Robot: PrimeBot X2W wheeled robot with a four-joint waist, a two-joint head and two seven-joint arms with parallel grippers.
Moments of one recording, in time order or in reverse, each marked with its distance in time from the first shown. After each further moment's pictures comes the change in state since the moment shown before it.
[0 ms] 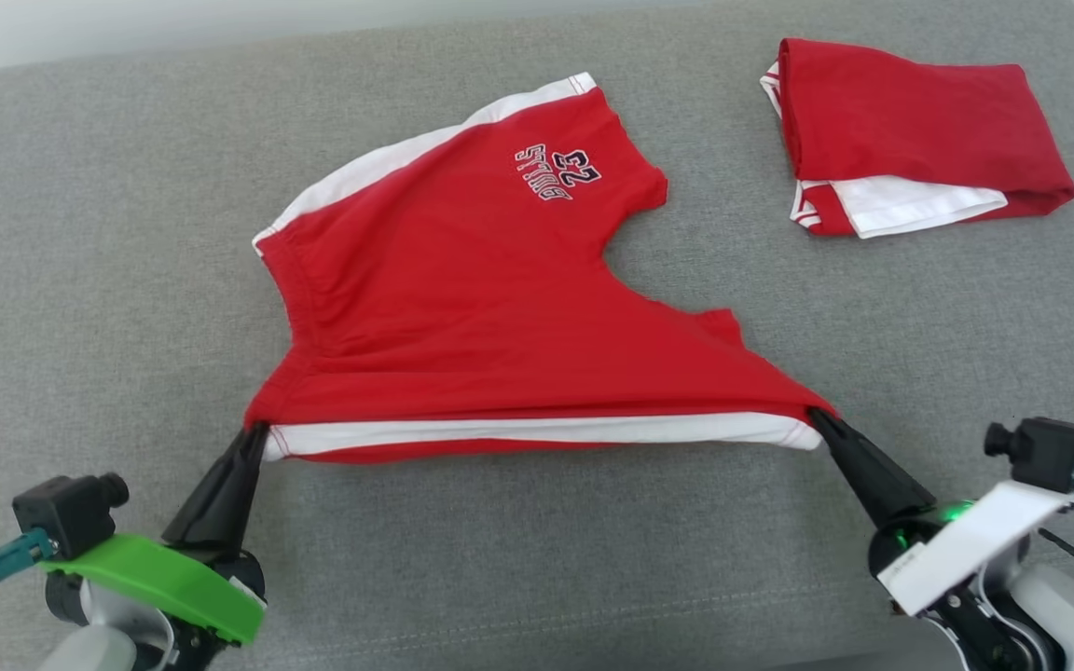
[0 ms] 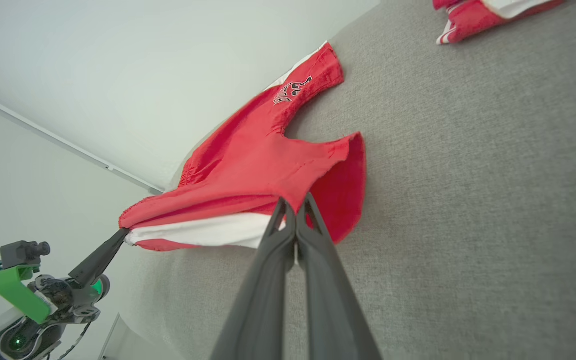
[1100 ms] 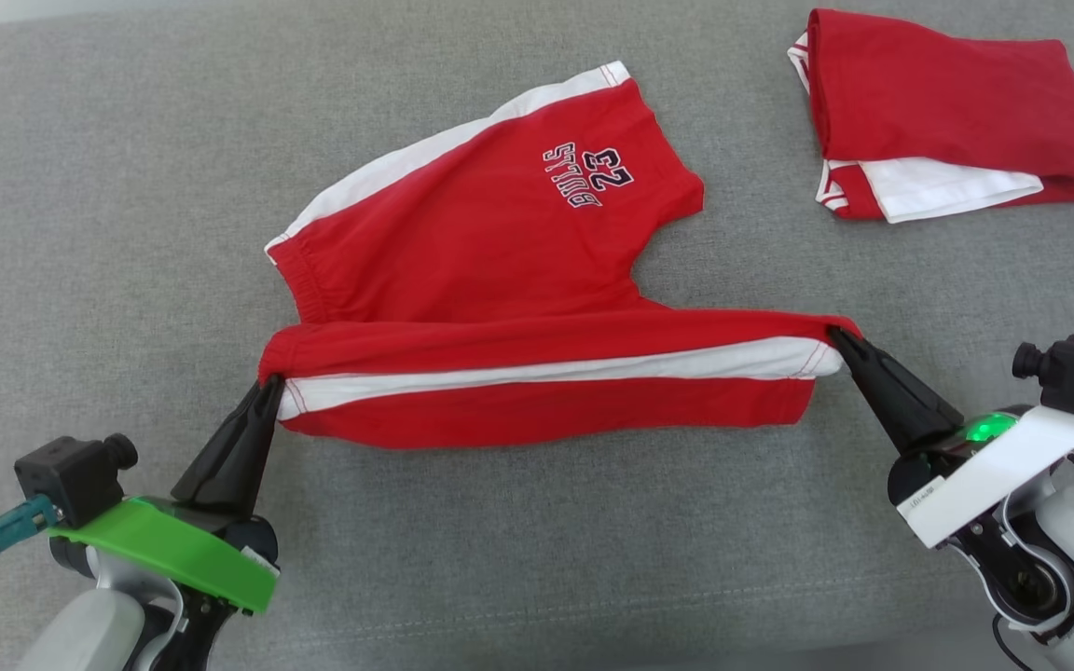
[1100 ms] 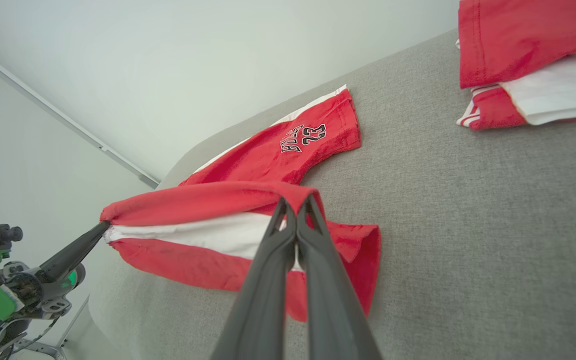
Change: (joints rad) left arm -0.028 0.001 0.006 -0.108 0.058 0.000 0.000; right arm -0.105 -0.081 0.002 -0.050 -0.059 -0.001 -0.007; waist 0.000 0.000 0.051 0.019
